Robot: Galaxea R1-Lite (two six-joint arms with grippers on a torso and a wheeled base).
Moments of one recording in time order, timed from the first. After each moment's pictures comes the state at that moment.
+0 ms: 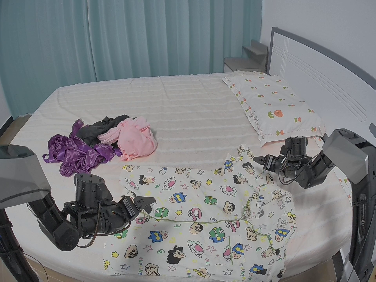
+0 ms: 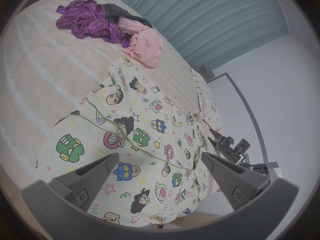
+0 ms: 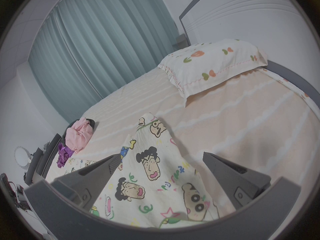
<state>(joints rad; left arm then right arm) -0.38 2.00 -0.37 -1.03 -0.19 -0.93 0.13 2.48 -1.25 -0.72 0.10 0.39</state>
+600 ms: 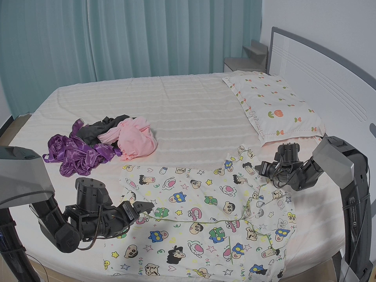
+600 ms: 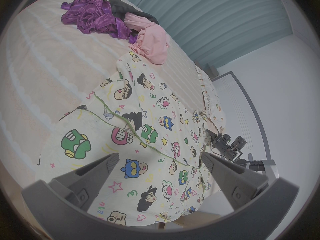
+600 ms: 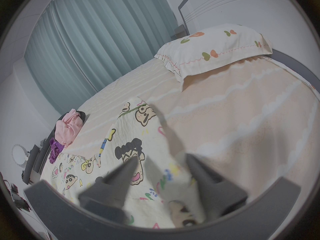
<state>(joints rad) -0.37 2.02 -0.35 -1.03 -0.19 -0.93 0.12 2.59 -1.34 -0.69 0.10 0.39</state>
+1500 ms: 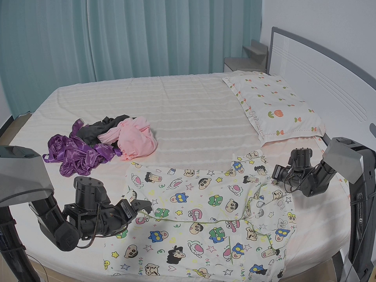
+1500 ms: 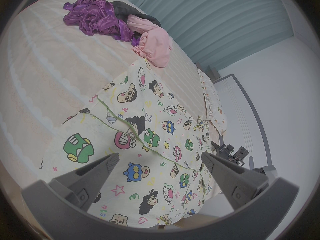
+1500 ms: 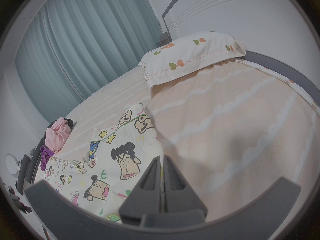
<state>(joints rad) -0.35 2.03 -0.35 -1.03 -0.19 -0.93 0.05 2.53 -1.14 -0.83 0.02 0.40</state>
